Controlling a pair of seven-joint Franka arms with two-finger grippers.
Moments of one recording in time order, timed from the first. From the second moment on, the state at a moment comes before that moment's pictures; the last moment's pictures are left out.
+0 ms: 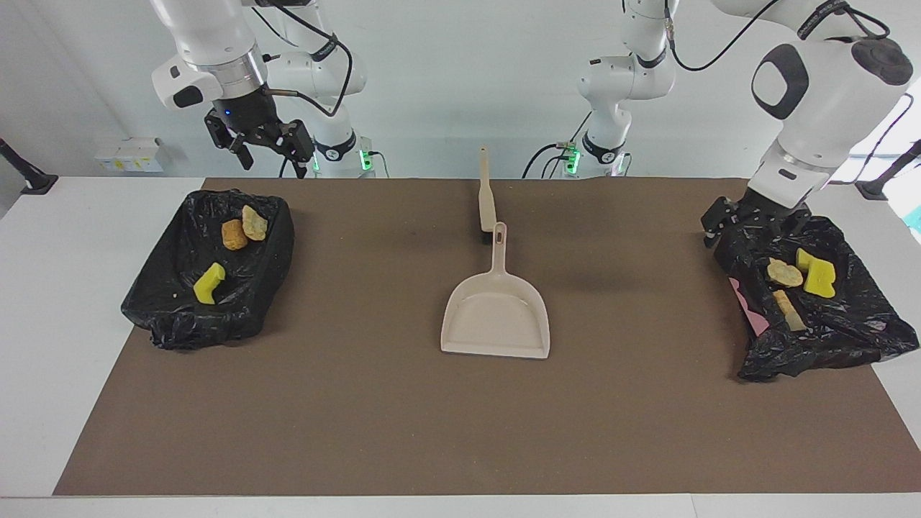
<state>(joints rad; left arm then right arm) -0.01 0.05 0.03 -1.64 -0.02 1.71 0.14 0.03 0.00 0.09 -1.47 0.00 1.43 0.34</state>
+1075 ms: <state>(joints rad) -0.01 -0.04 0.01 -1.62 -0.02 1.52 0.07 0.03 0.00 0.09 -1.47 0.00 1.43 0.34</state>
